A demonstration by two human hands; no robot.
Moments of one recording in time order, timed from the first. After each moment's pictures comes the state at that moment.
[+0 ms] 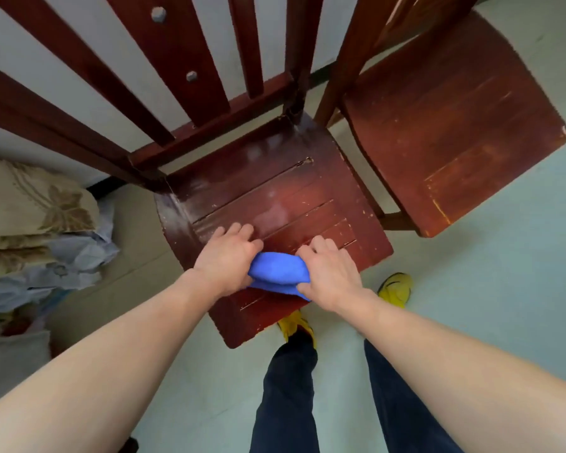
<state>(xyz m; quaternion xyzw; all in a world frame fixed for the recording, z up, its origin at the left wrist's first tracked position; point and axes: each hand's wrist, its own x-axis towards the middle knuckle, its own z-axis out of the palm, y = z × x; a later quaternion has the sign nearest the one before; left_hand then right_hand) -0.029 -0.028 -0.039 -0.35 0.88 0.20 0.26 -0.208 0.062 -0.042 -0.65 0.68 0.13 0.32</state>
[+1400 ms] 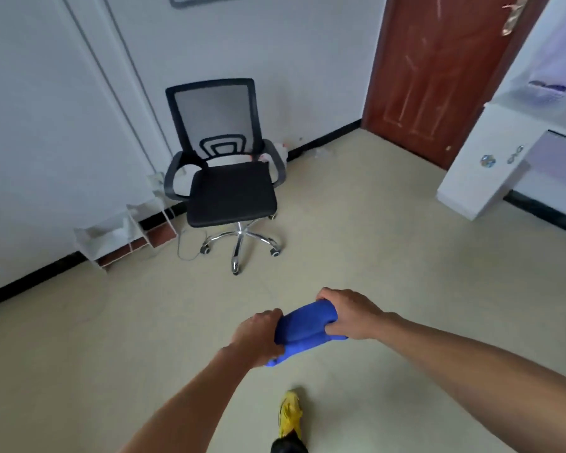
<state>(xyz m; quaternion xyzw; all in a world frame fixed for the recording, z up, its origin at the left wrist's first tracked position) -0.739 0.645 0.322 0.28 0.92 0.10 0.27 -0.669 0.857 0.343 0.08 0.94 -0.27 0.19</state>
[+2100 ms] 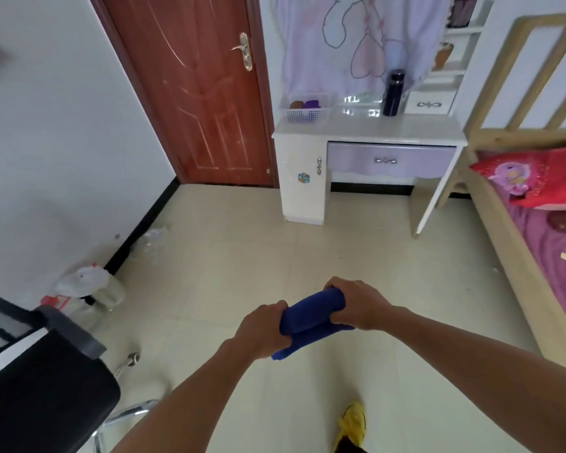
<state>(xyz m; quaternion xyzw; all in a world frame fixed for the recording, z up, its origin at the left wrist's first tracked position) -0.921 1.166 0.364 0.60 0.74 0.04 0.28 -0.721 1.280 0.370 0.42 0.83 -0.36 0.00</state>
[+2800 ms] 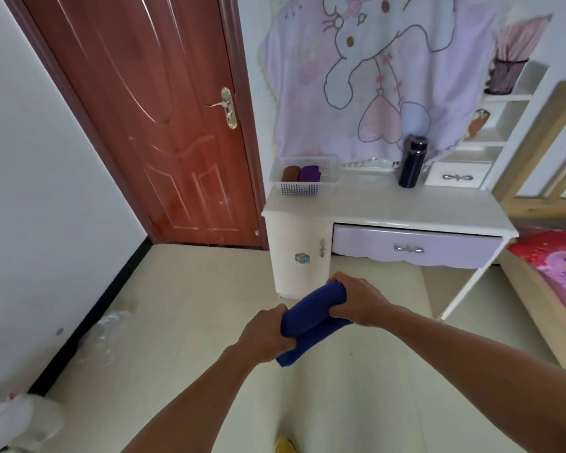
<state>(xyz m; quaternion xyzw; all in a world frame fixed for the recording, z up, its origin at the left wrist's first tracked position) -1.103 1.628 0.375 0.60 0.72 0.13 0.32 -0.902 1.738 0.393 0.46 0.81 -0.35 -0.07</state>
